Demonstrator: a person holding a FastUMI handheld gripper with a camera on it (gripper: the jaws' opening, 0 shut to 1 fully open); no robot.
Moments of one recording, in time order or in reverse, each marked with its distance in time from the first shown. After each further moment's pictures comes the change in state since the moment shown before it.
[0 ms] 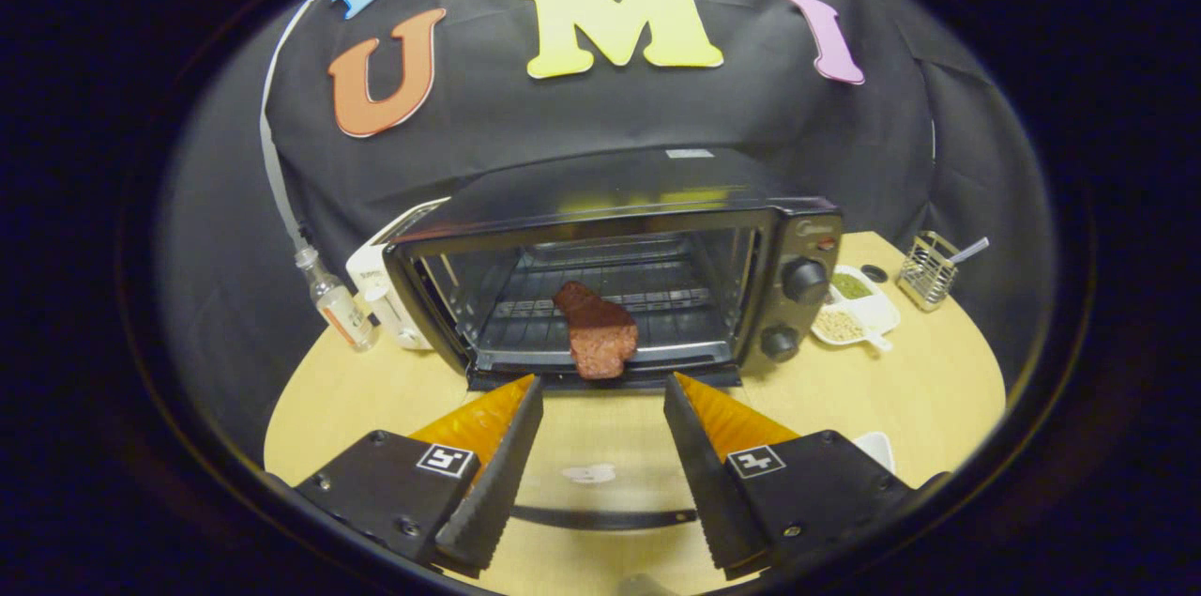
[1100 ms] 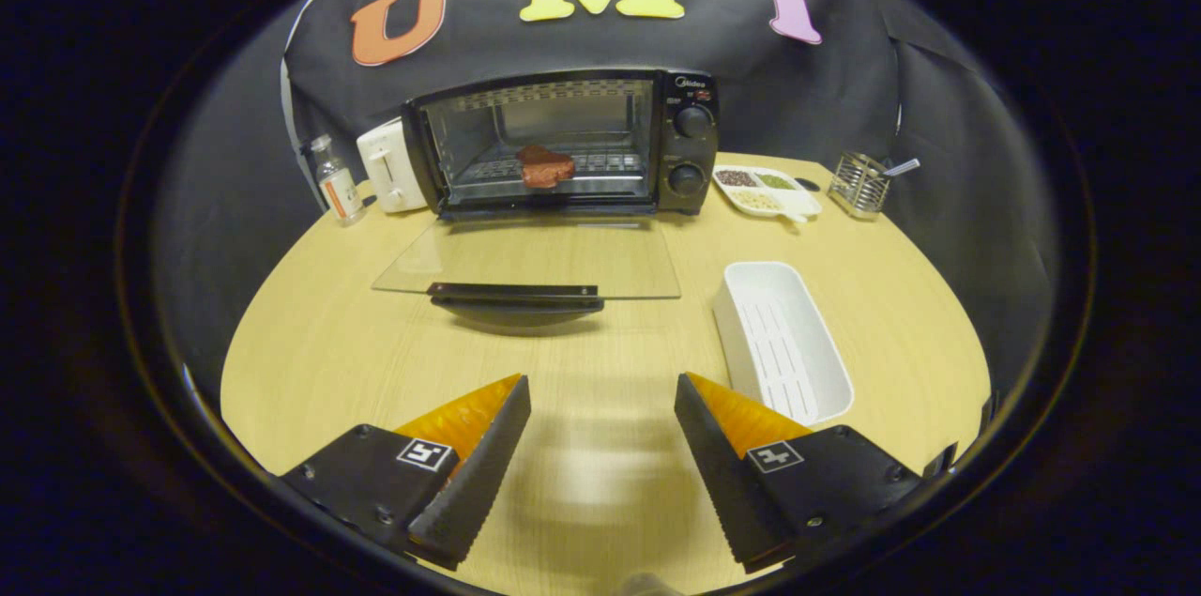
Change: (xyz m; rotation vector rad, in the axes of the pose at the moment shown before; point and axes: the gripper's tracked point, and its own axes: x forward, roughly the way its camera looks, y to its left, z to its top) arm -0.084 -0.051 -0.151 -0.057 0.178 -0.078
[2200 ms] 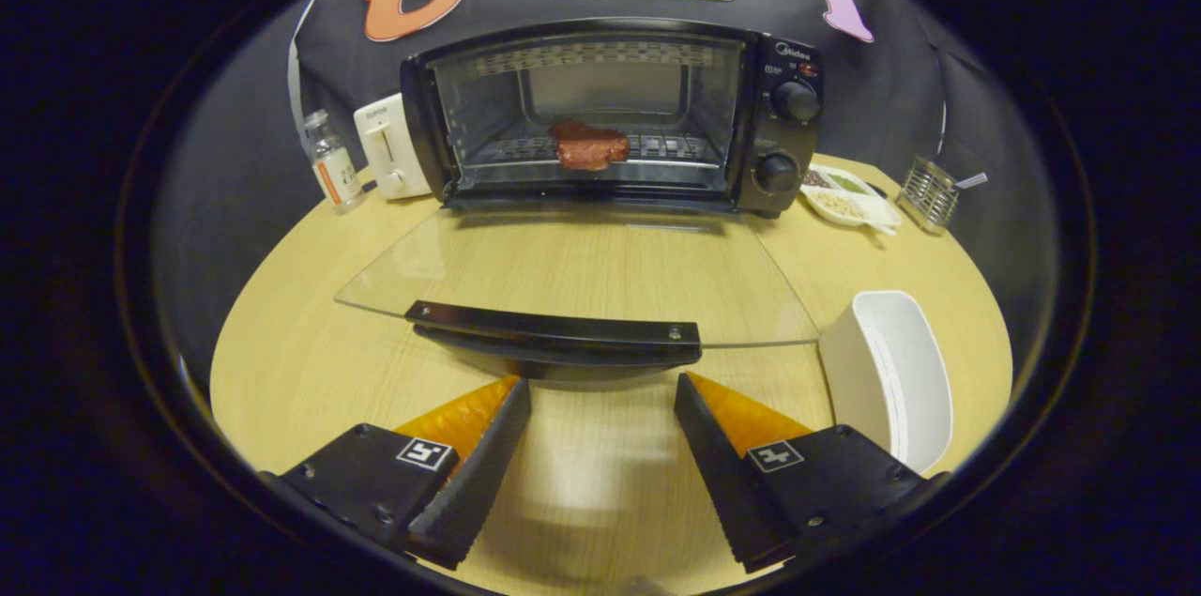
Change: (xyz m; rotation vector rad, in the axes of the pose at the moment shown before) arm 0.081 0.037 0.021 -0.041 0.021 0.046
